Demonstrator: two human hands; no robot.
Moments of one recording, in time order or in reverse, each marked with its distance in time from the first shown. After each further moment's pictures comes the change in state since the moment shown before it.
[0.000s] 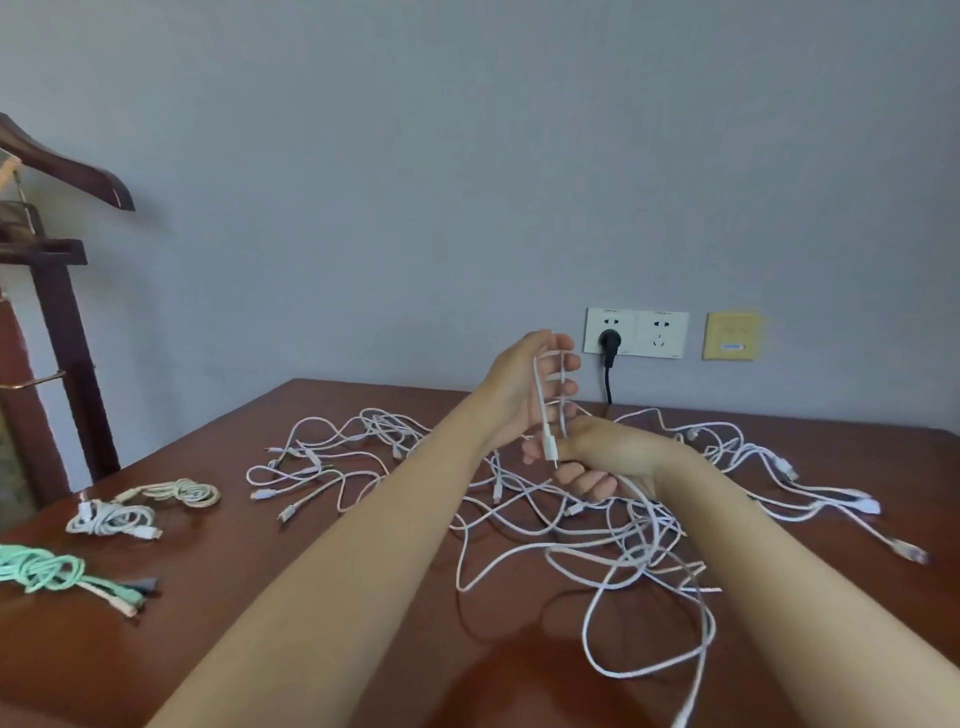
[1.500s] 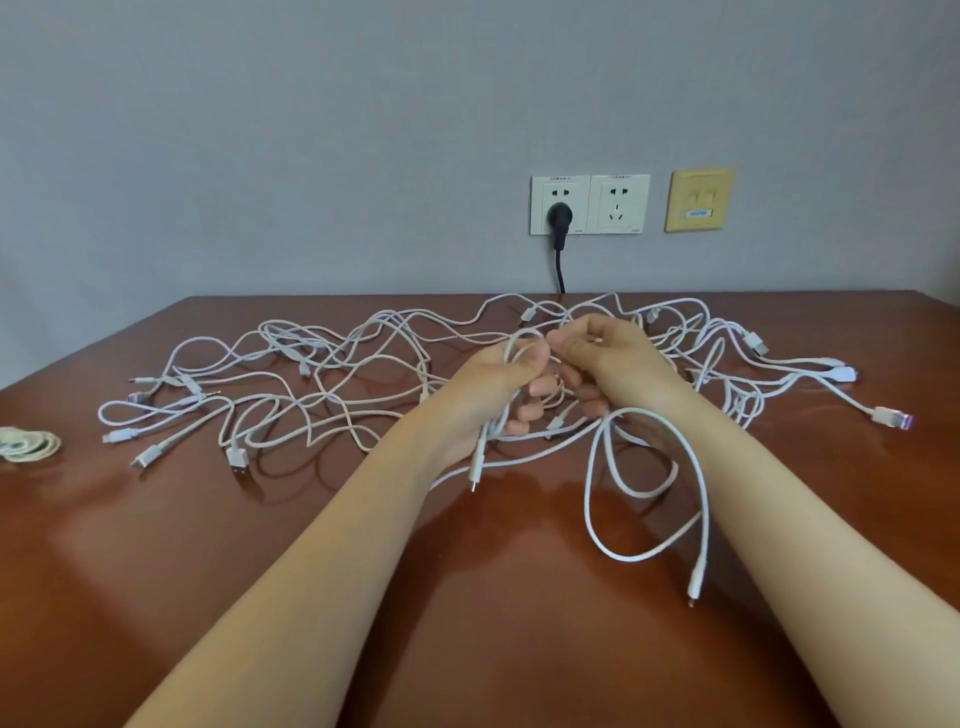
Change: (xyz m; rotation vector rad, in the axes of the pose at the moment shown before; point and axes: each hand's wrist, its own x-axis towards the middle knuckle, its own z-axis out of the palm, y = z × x) left_hand 0.001 -0.102 -0.004 0.287 -0.154 -0.125; right_hand 0.013 0.082 -0.030 0.252 0.563 -0.317
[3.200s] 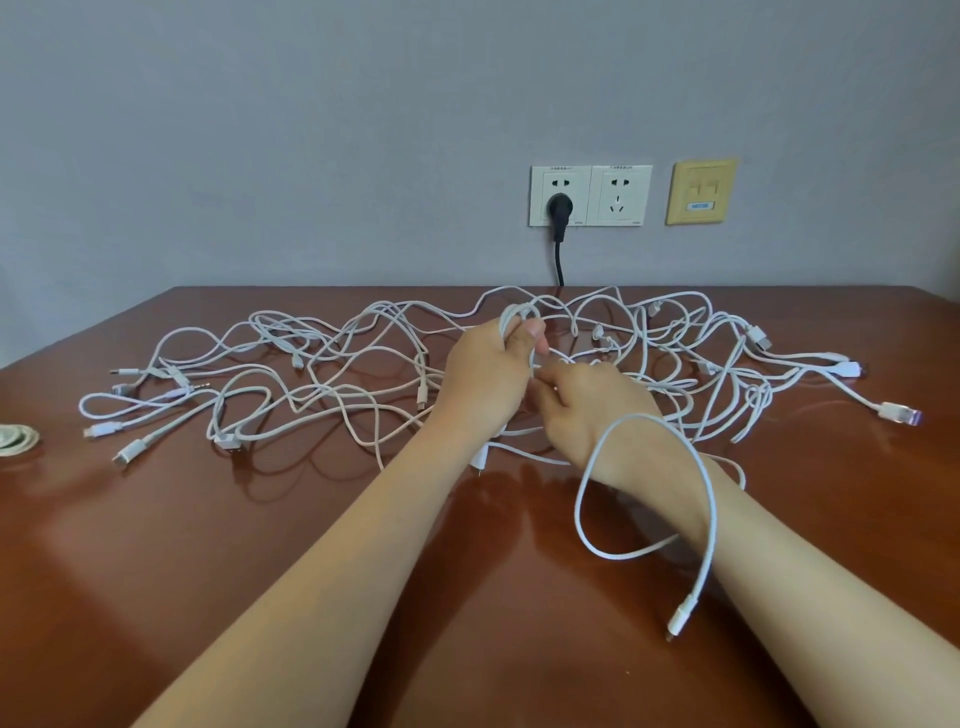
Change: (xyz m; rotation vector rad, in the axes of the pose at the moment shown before) left_hand 0.010 -0.006 0.000 0.576 0.446 0.311; right_hand -0.025 0.006 0.023 -1.069 -0.036 -0.171
